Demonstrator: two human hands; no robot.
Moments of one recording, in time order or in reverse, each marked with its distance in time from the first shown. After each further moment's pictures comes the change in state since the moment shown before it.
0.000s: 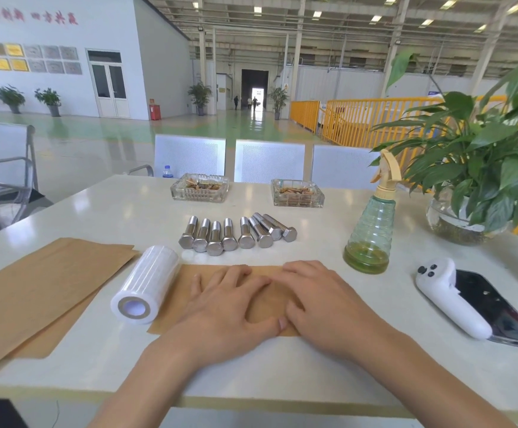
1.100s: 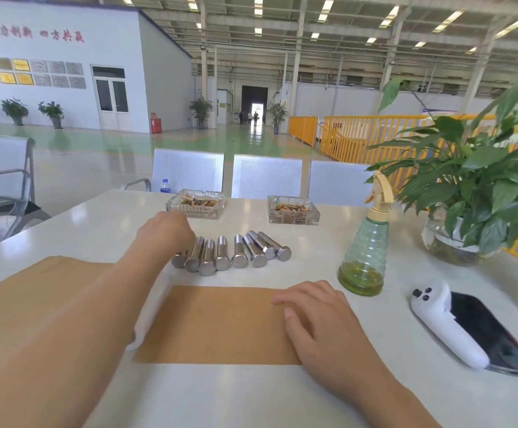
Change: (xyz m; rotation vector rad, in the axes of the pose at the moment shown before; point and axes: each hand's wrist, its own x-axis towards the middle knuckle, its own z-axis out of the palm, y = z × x) left_hand 0.127 -0.075 -0.102 0.170 0.168 -0.567; right_hand -0.012 0.011 0.018 0.240 0.330 -0.028
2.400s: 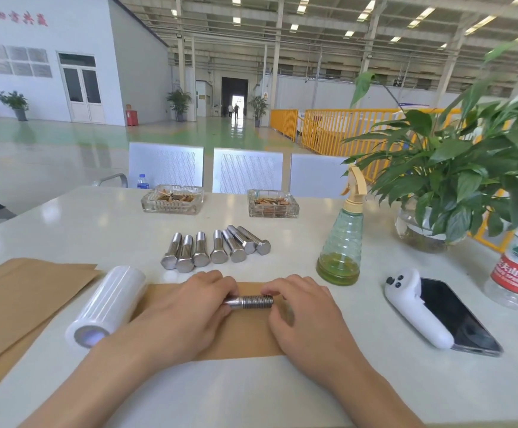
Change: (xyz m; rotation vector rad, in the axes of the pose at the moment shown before) left_hand -0.139 0.006 0.044 -0.156 -0.018 0.869; right_hand 0.000 0.003 -0.001 -0.054 -0.004 0.110
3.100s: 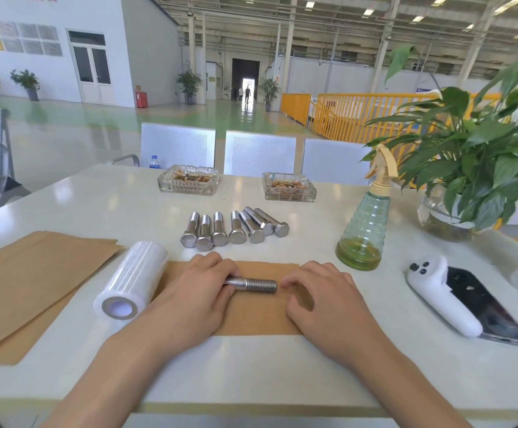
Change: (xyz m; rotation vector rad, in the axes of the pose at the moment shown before) left_hand -0.018 -0.022 0.021 -0.113 0.183 -0.073; right_hand 0.002 0.004 0.007 -0.087 -0.092 0.022
